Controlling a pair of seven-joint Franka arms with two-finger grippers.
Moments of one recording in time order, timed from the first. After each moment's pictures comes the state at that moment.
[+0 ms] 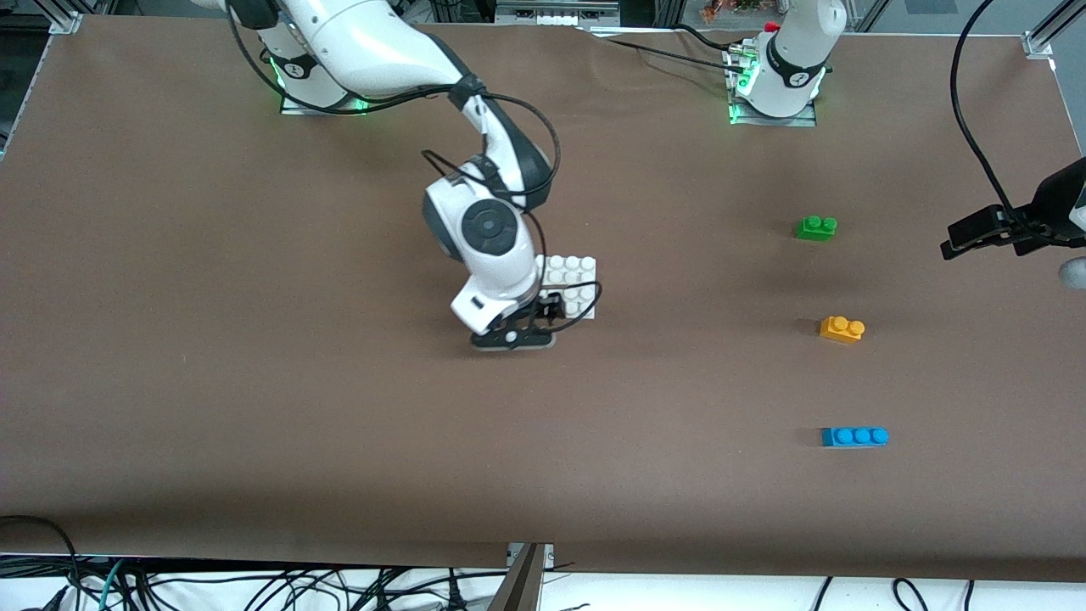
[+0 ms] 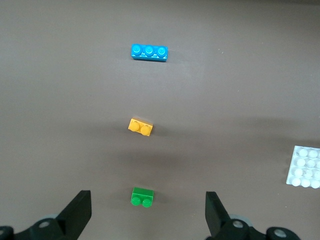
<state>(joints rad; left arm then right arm) 0.05 0.15 0.00 -1.44 -0.03 1.54 -0.06 0.75 0.82 -0.15 -1.22 0.13 2.14 0.54</state>
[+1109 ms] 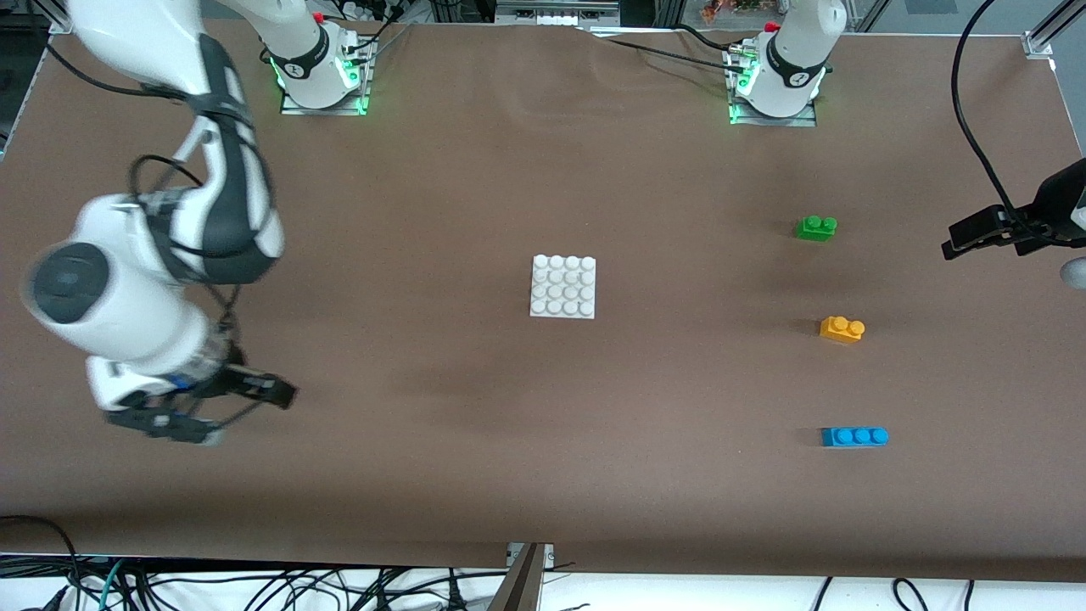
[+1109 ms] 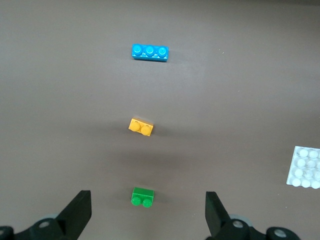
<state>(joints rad) 0.05 0.15 0.00 -1.44 -0.03 1.54 -0.06 0.34 0.60 -0.31 -1.22 0.13 1.96 0.32</state>
